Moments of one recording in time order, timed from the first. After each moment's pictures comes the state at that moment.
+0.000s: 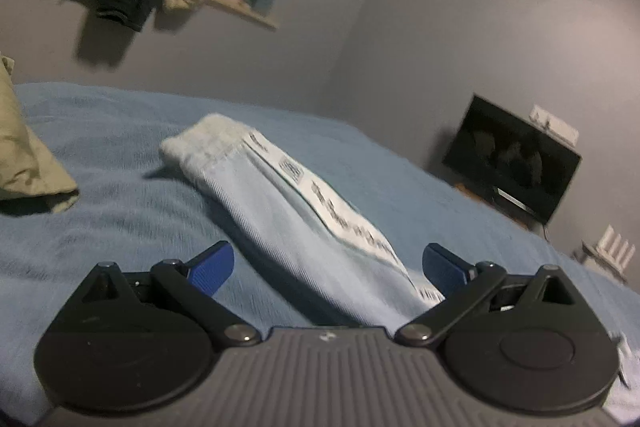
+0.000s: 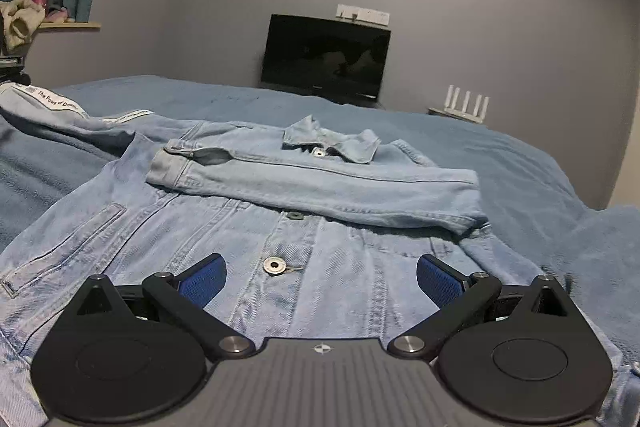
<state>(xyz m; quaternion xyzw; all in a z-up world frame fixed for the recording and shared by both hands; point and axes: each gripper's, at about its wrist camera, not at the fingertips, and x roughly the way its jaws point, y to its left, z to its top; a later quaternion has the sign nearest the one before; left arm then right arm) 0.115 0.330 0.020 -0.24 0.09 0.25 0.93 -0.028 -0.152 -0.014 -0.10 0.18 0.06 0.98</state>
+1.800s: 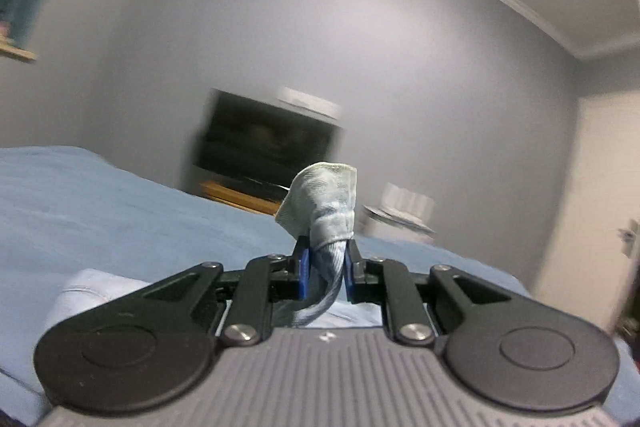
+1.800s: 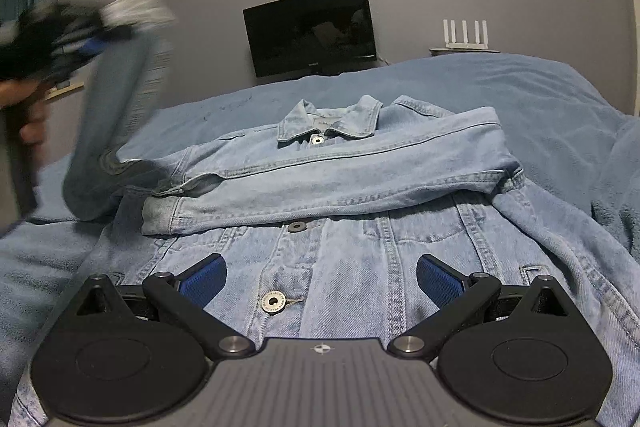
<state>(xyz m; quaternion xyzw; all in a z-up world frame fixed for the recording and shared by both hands) 0.217 0.069 0.109 -0.14 0.04 -0.10 0.98 0.024 -0.179 -0.007 0.05 0.23 0.09 0.97</state>
